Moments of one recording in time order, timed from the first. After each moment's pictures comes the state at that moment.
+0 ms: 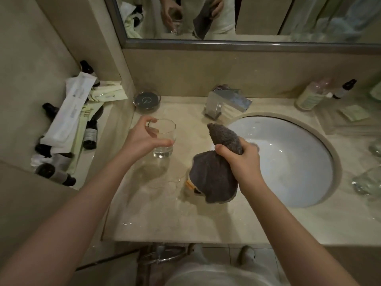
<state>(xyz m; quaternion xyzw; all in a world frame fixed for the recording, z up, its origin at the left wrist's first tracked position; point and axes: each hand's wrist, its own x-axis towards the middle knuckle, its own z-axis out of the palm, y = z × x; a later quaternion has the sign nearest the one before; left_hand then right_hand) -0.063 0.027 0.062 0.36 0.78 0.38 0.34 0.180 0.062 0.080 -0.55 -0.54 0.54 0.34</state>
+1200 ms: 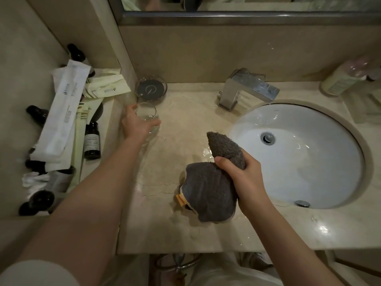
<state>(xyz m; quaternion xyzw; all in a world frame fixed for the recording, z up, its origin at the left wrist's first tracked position) -0.149 0.098 -0.020 0.24 0.87 0.37 0.23 0.124 0.045 0.048 -0.56 -0.45 0.61 0.33</state>
